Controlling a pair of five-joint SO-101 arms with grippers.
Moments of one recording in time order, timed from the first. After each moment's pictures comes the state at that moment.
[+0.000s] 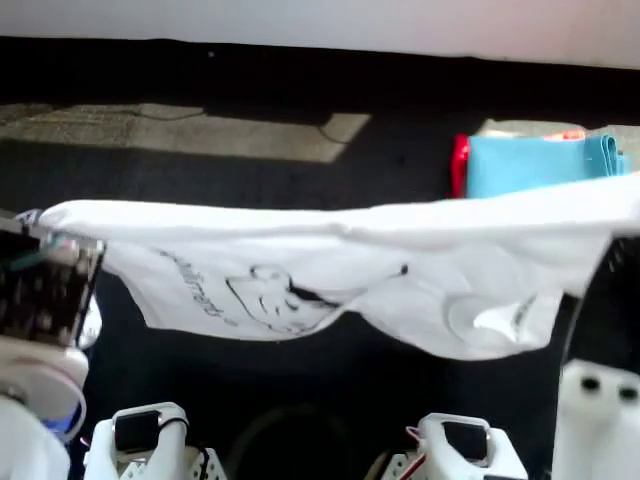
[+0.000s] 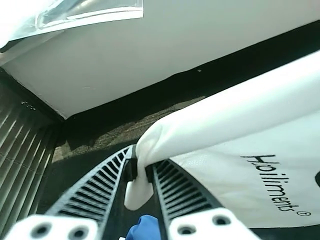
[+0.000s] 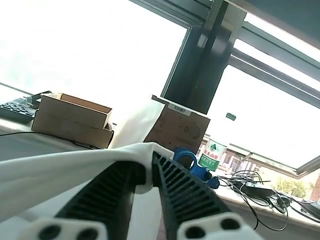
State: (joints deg) left arm -18.3 -52.6 -21.6 100.2 -28.4; right arm -0.1 -32.8 -76.4 95.1 22.3
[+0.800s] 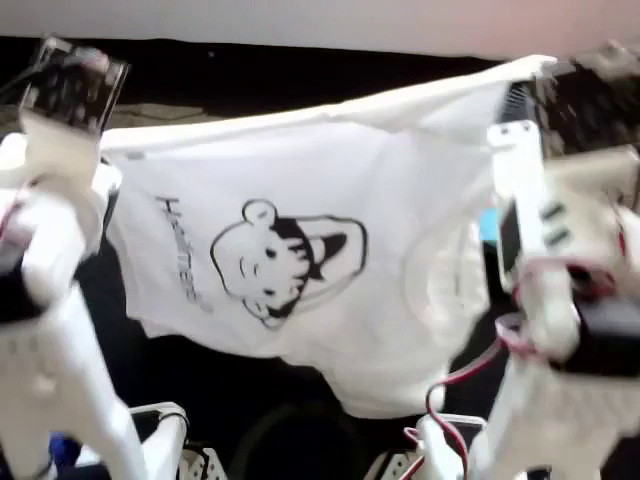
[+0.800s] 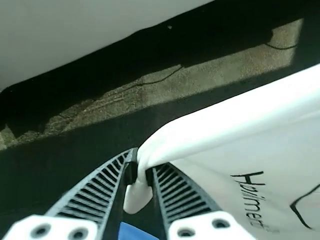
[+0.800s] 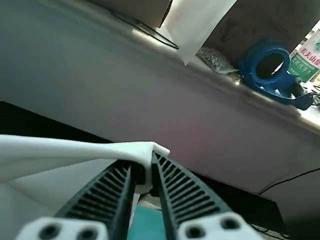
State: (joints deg) left arm -18.2 -29.8 -8.8 84.7 -28.4; right arm -2.3 -34.5 -10.8 62.2 24.9
